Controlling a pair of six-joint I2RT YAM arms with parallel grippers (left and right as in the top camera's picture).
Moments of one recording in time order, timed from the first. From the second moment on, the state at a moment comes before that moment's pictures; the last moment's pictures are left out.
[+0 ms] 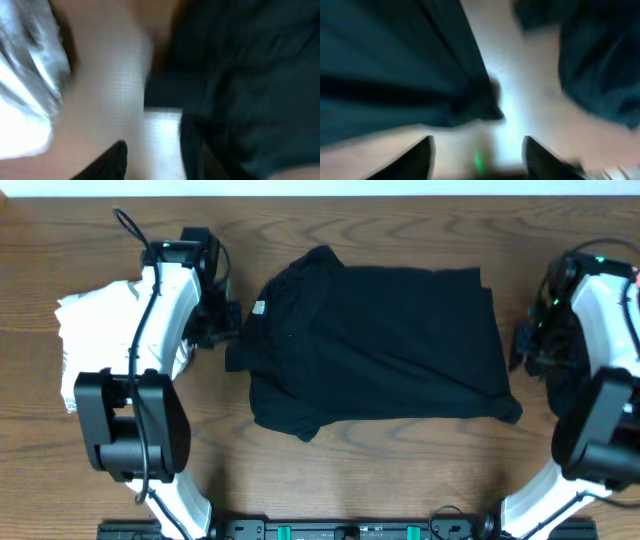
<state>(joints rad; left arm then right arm) -0.05 1.91 1.60 -1.20 0.06 -0.15 -0.24 1.88 1.54 -1.33 -0.01 0.10</state>
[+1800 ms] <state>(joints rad) -0.35 2.17 1.61 -0.39 0.10 -0.05 -0.22 2.10 1.58 -0.63 -0.44 -0.05</state>
